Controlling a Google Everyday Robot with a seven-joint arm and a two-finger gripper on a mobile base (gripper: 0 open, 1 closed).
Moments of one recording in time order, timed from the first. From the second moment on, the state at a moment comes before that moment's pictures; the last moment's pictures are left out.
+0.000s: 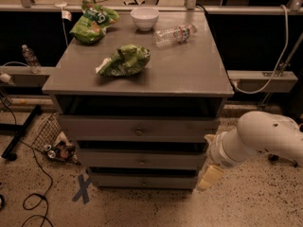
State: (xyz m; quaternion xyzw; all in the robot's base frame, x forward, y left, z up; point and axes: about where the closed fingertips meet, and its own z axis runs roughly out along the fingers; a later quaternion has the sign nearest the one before) arm 0.476 -0.171 0.630 -0.58 0.78 0.07 0.20
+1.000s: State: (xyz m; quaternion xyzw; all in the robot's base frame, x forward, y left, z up) arm 0.475 -0.157 0.572 -0.60 0.77 0.10 0.21
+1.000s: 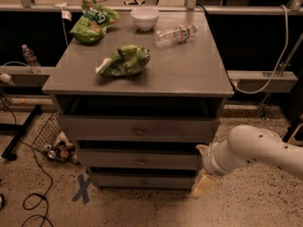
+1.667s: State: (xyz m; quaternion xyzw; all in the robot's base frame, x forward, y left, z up) arm 0.480 -0.162 0.534 -0.60 0.77 0.08 0.20
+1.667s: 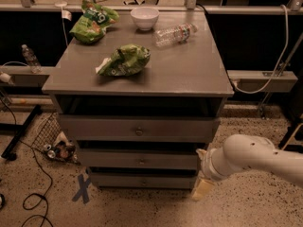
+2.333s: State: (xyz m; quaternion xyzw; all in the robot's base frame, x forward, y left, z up) arm 0.494 -0.168 0.441 -0.61 0.76 0.11 0.18
